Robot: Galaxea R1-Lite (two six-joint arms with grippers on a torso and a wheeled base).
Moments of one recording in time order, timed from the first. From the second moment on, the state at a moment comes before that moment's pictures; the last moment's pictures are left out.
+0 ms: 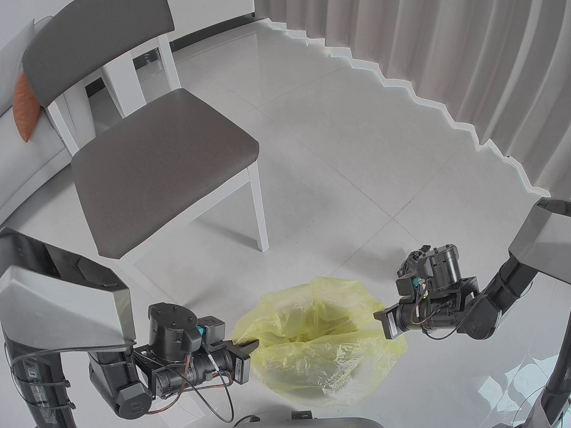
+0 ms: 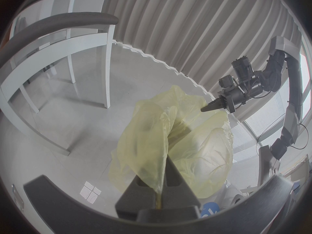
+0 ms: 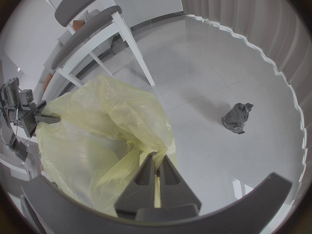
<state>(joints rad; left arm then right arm) -0.60 2.16 -0.26 -1.37 -0.13 -0.15 0.42 2.11 -0.67 -0.67 0.13 0.03</state>
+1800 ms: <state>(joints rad) -0.62 2.35 -0.25 -1.55 -0.12 -0.12 0.38 2.09 -0.51 -1.01 0.22 -0.10</state>
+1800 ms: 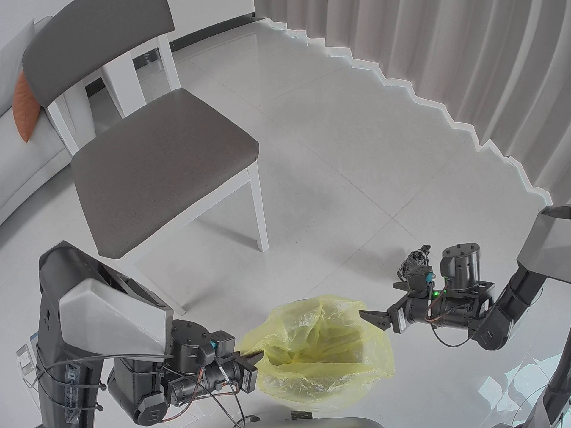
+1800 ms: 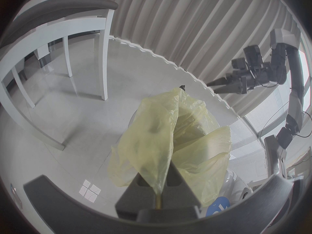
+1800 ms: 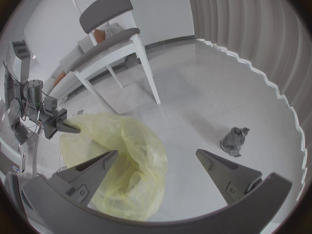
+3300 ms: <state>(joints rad) -0.61 2.29 -0.25 -1.55 -0.11 -0.09 0.50 2.37 -0.84 -0.96 0.28 -0.26</state>
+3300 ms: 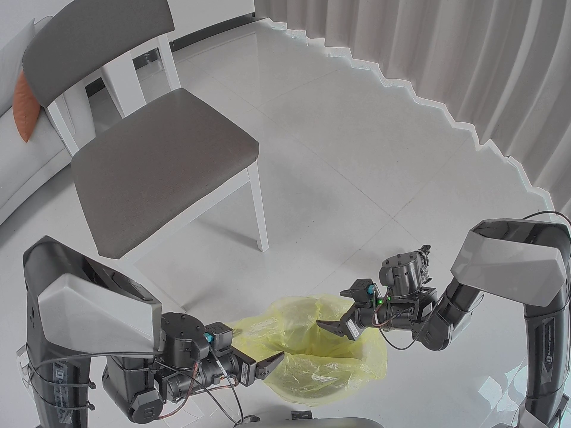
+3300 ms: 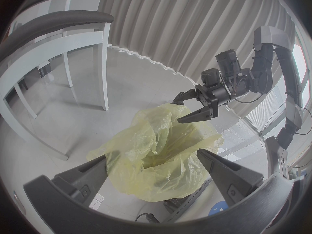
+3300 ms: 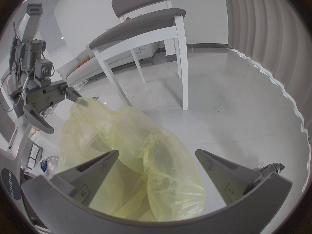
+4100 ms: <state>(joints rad) -0.58 2.28 -0.28 -1.55 -0.11 -0.10 0.46 2.38 -1.00 -0.84 0.28 -0.26</state>
